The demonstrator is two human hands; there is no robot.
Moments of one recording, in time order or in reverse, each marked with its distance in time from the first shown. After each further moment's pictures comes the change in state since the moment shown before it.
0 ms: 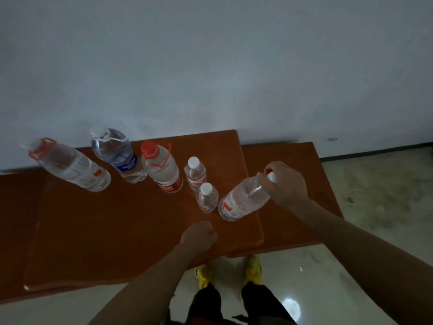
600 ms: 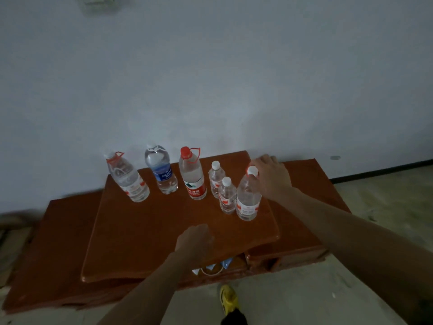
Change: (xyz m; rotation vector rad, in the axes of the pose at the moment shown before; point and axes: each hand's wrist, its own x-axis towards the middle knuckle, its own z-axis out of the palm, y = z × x) left_hand -0.164 -0.039 -0.004 0.114 0.368 0.055; right_hand -0.090 -0.091 -0.031 -0.196 0.110 -0.164
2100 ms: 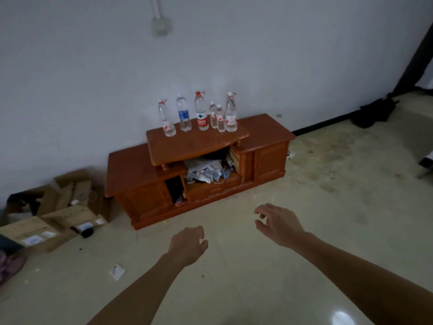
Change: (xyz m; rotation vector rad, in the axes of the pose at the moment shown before) left_hand -0.806 -0.256 0.189 0.274 0.035 0.256; right_hand -0.920 -0.373 -0.064 0.126 -0.011 0.105
